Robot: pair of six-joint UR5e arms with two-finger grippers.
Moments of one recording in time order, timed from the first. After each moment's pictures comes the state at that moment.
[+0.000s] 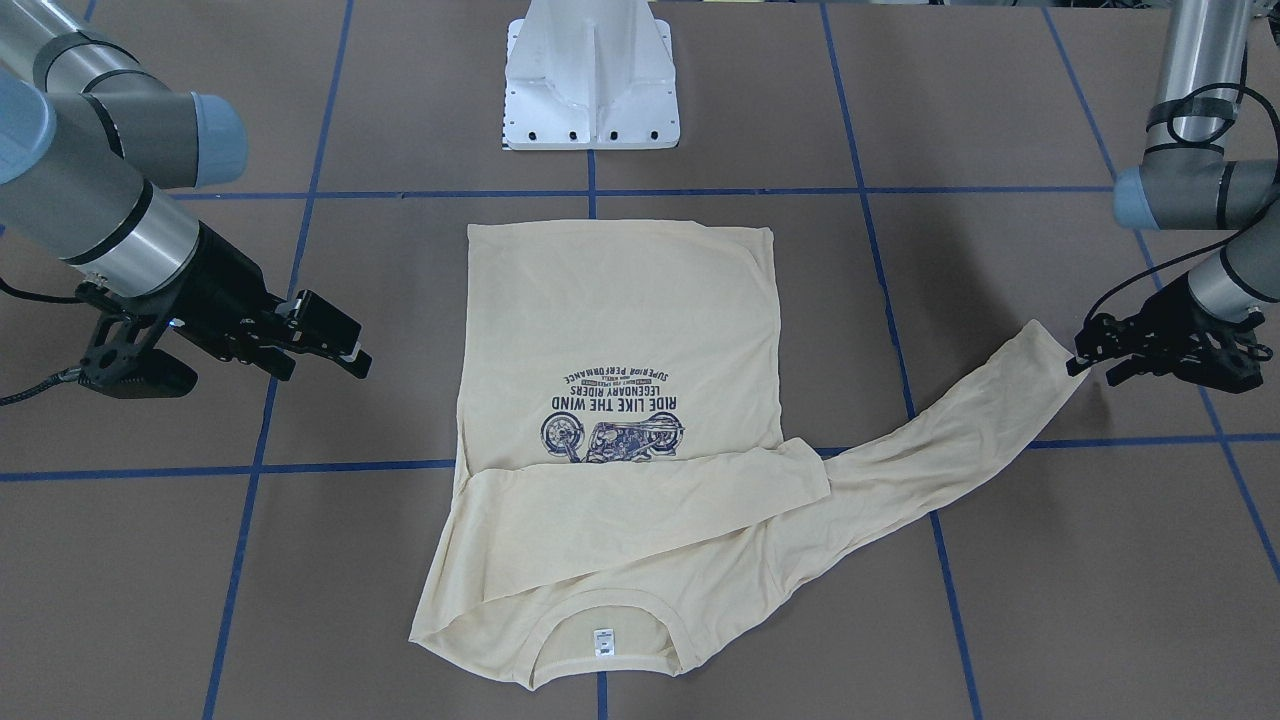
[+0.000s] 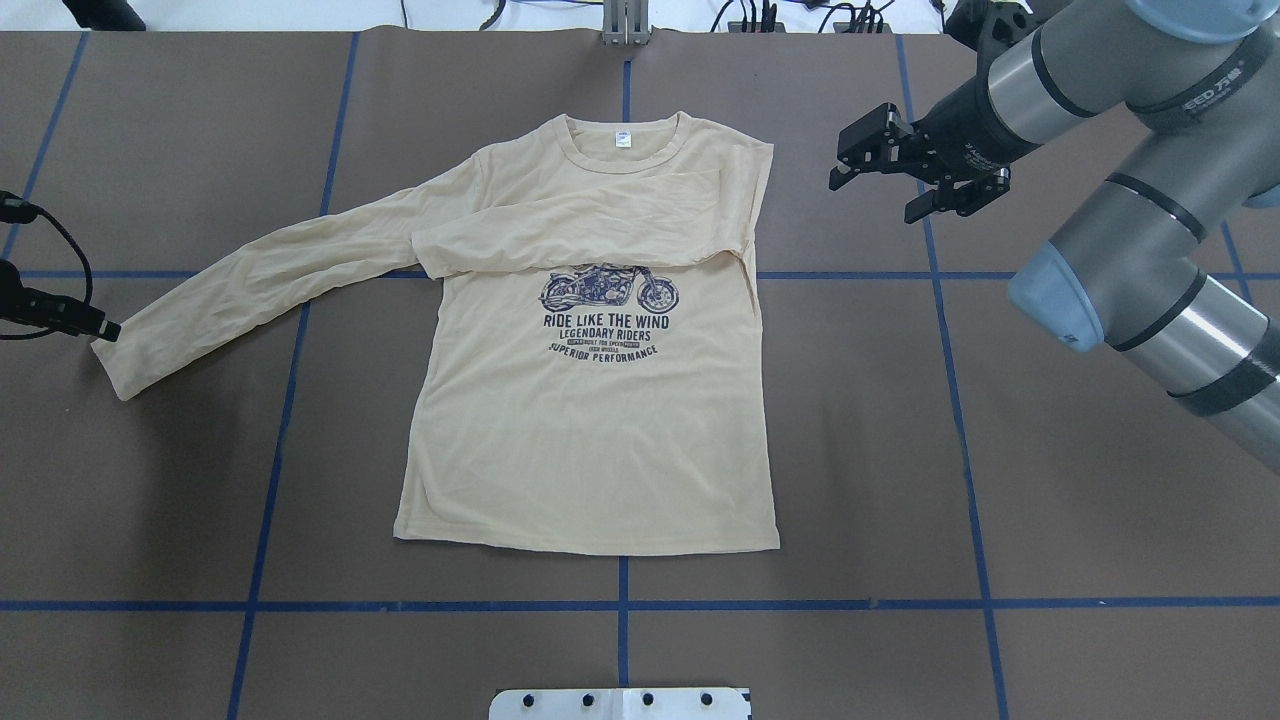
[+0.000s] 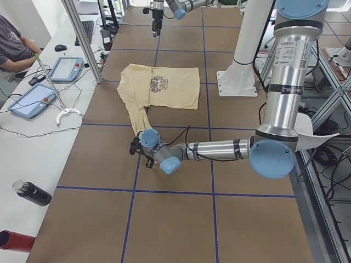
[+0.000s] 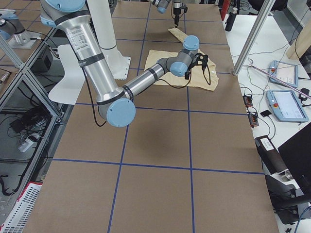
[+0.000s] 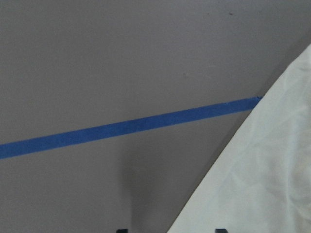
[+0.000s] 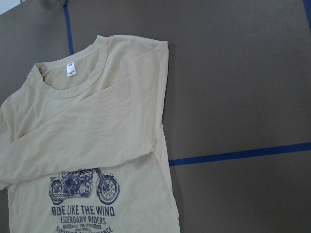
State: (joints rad) left arm -1.10 -1.65 -1.28 -2.46 -2.34 -0.60; right arm 0.97 -1.12 1.70 -1.16 2.31 1.27
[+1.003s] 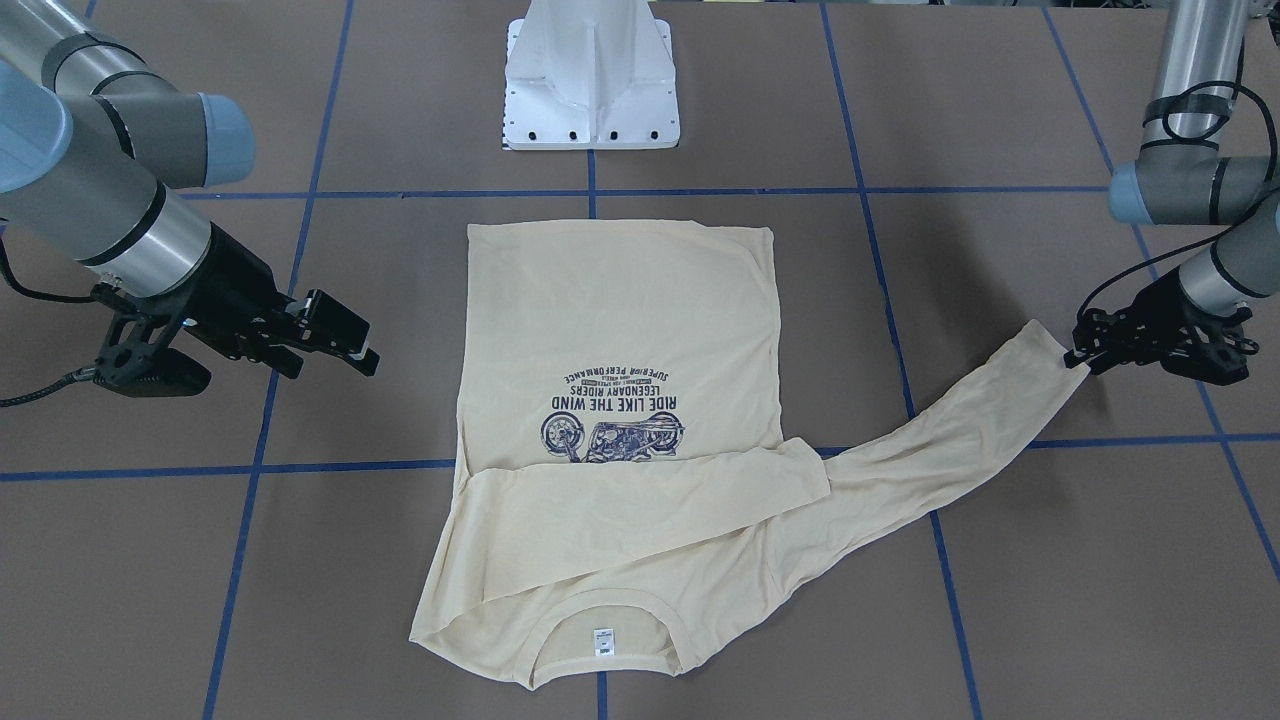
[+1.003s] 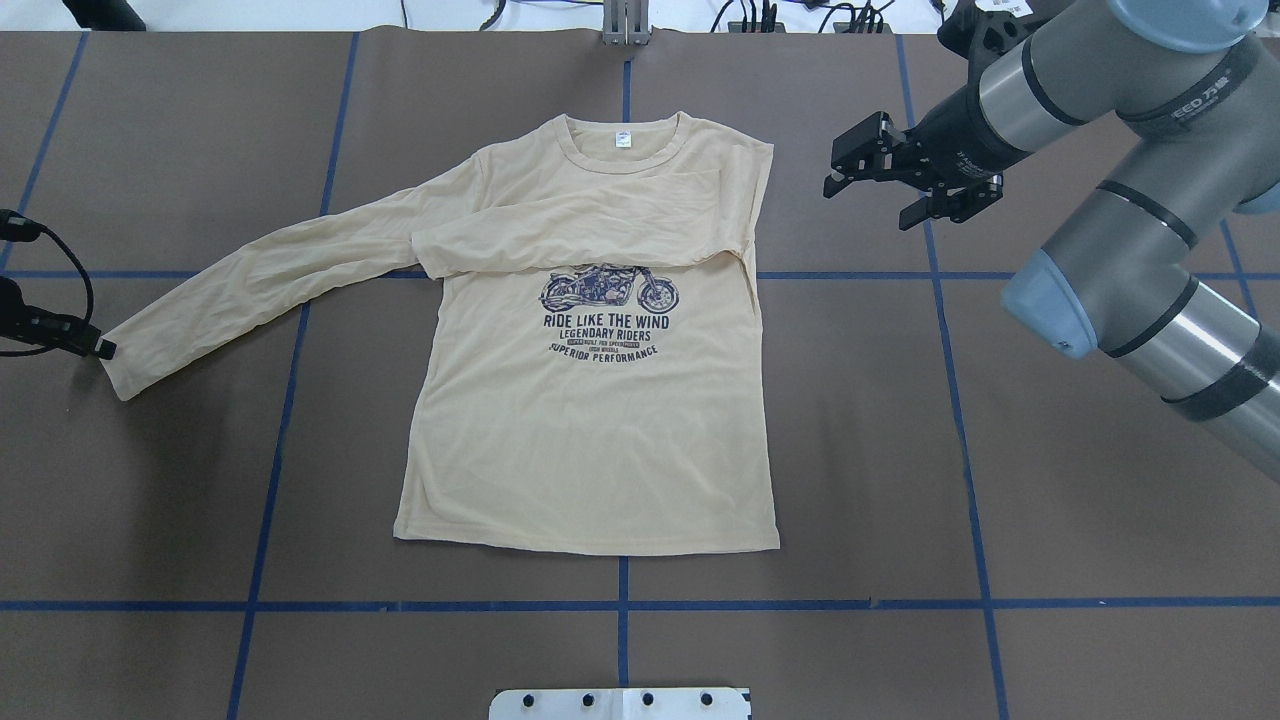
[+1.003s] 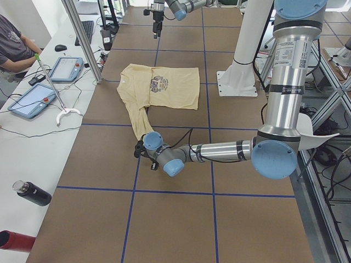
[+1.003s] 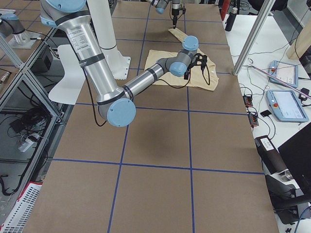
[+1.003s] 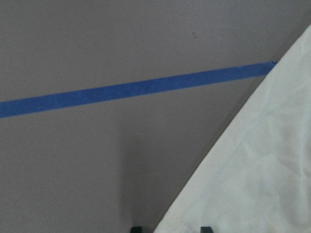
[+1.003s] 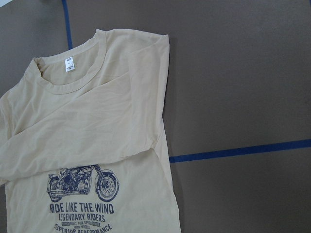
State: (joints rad) left arm -1.08 -1.64 -1.28 -2.46 -2.35 -0.62; right arm 0.96 -1.12 1.69 -1.16 2.31 1.27
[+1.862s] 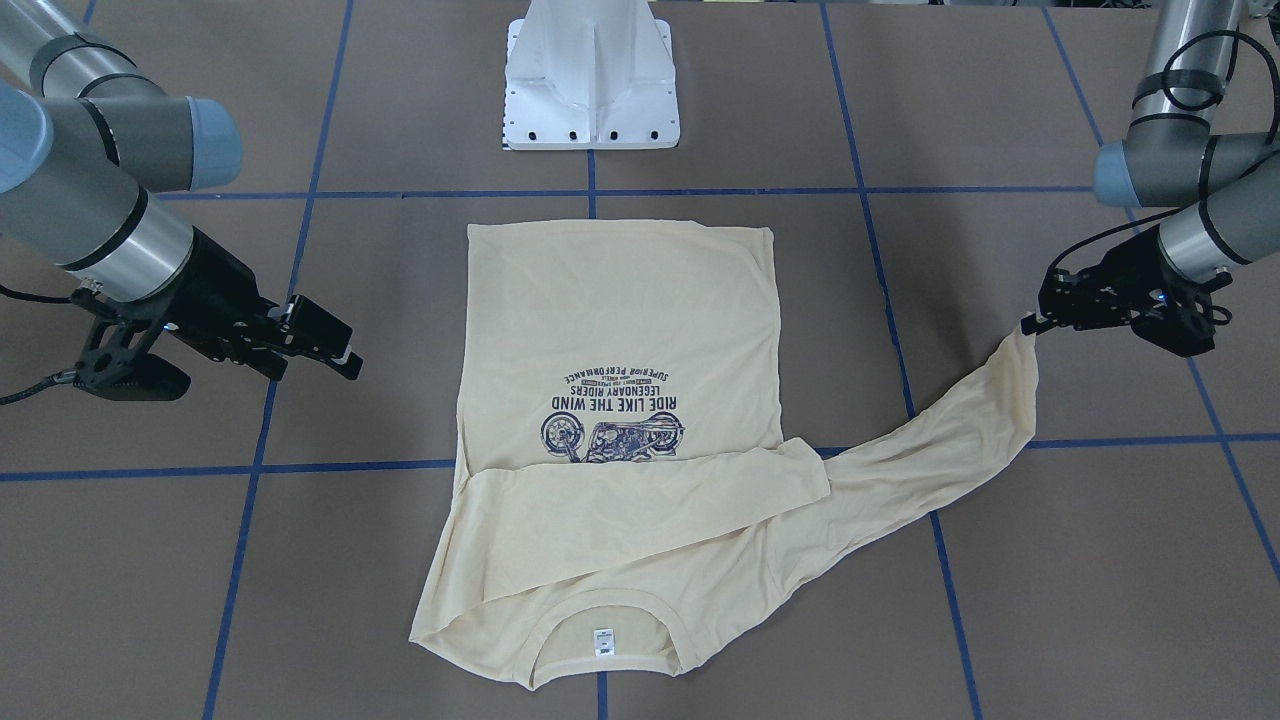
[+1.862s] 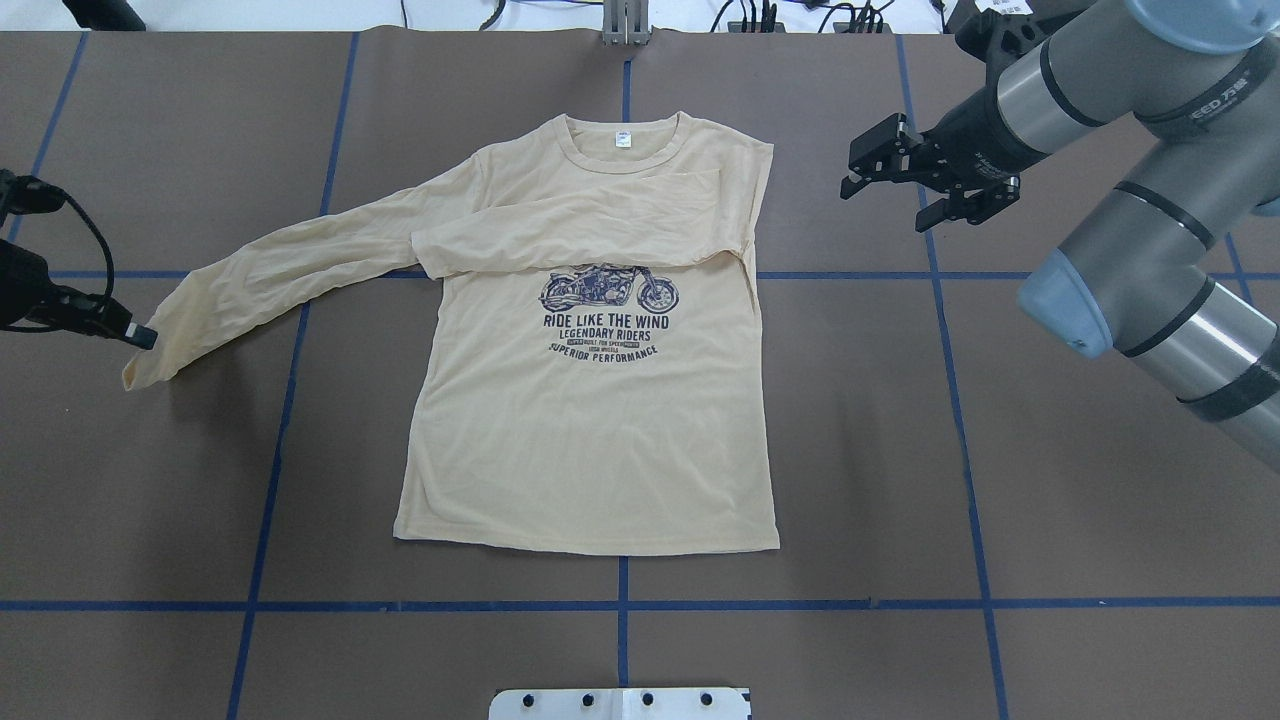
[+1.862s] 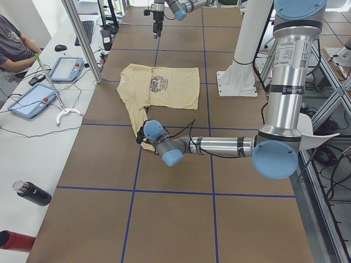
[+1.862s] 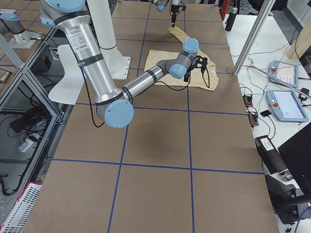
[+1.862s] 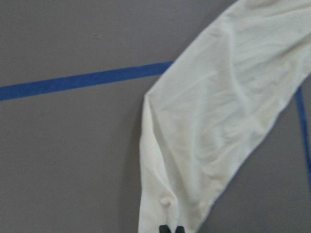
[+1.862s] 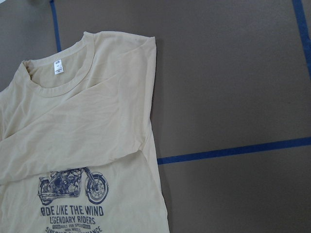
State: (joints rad) left arm -1.08 -1.66 -1.52 -2.45 -2.54 -0.83; right arm 0.98 -1.15 1.69 -1.16 2.33 1.24
